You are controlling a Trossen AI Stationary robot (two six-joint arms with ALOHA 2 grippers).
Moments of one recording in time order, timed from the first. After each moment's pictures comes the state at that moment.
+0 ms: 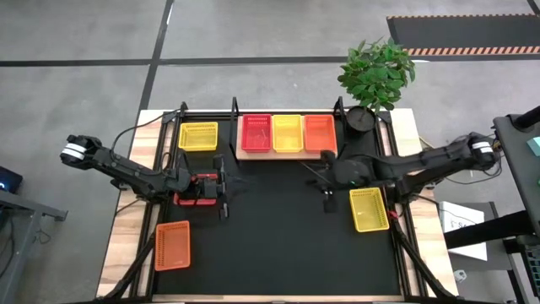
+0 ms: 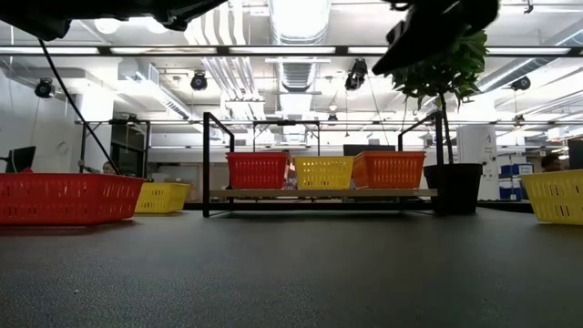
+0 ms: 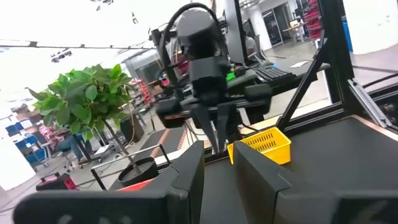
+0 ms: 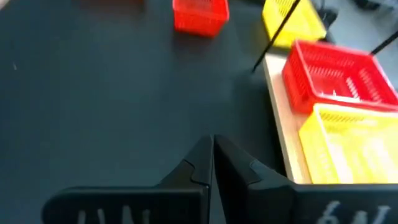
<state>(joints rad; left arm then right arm) -0.26 1.10 0.47 0.78 -0.33 0.41 0.13 1.19 0.85 -0.29 0.18 -0.11</state>
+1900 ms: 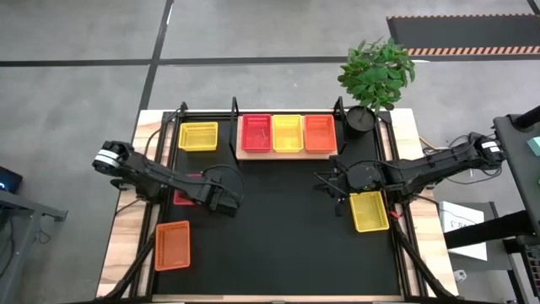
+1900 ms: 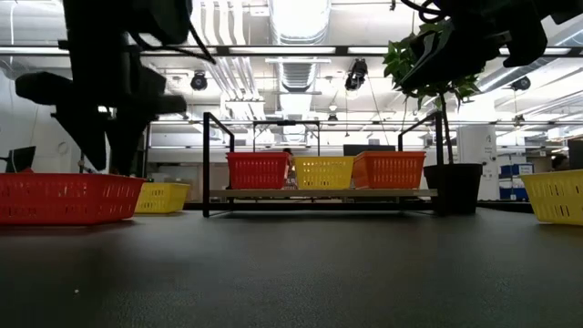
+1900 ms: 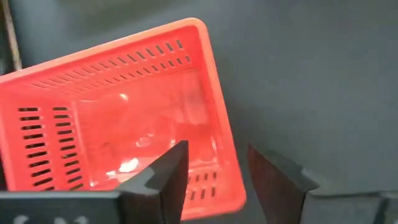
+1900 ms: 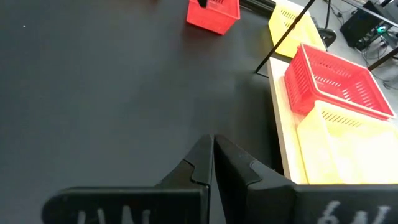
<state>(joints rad) -0.27 1.54 1.00 -1.13 -0.33 -1.64 0.18 1.04 0.63 -0.17 0.21 -0.24</state>
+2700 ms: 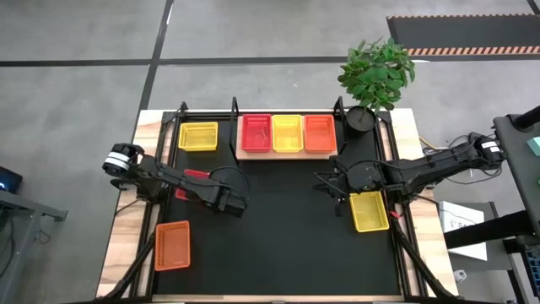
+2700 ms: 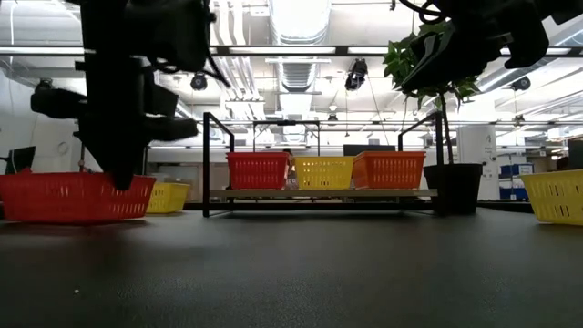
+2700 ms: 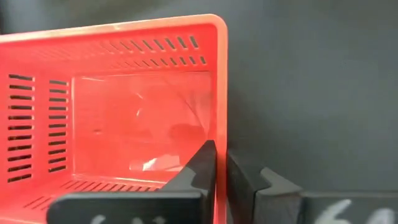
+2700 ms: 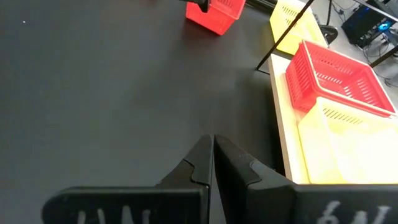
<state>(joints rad) -0.25 1.64 1.03 -1.09 -0.33 -1.61 0.18 1.04 0.63 -0.18 0.21 -0.24</state>
